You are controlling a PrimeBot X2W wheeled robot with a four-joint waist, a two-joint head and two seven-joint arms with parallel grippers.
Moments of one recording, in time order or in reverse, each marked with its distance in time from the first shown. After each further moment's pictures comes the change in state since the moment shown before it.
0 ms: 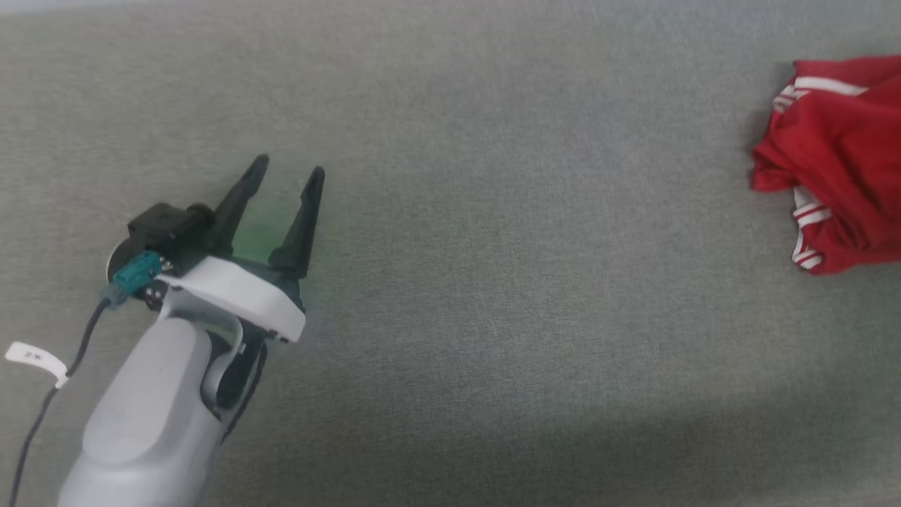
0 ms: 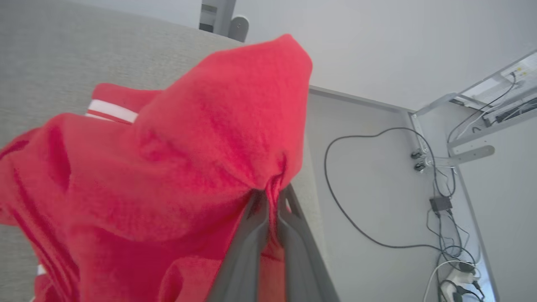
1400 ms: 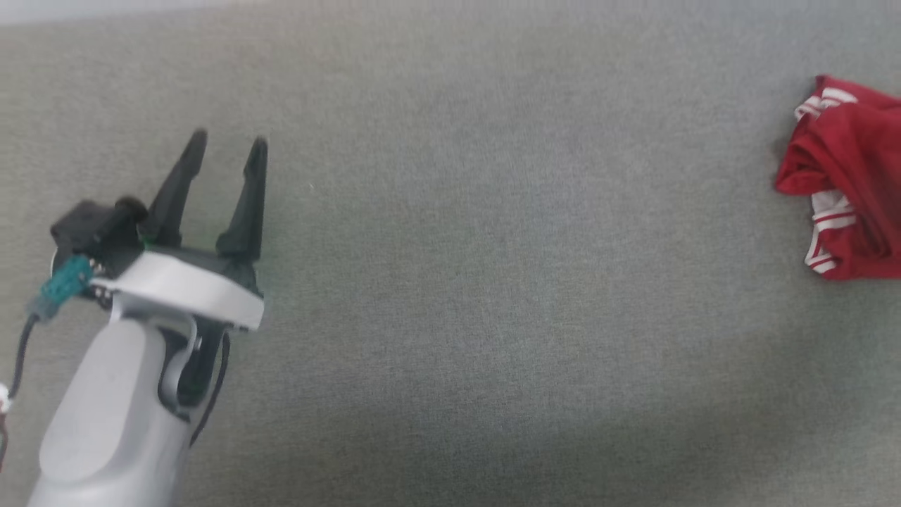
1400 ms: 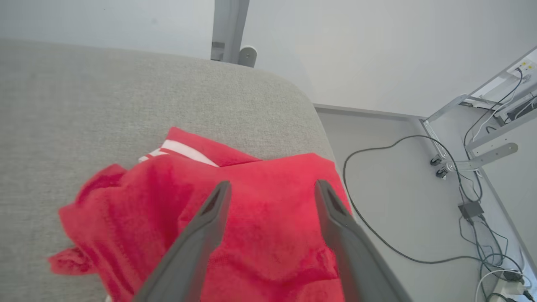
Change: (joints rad) left arm 0.026 0.014 0.127 -0.108 -0.001 0.000 0.000; right arm -0.184 0.221 -0.142 0.437 -0.279 0.000 -0.318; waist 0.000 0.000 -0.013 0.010
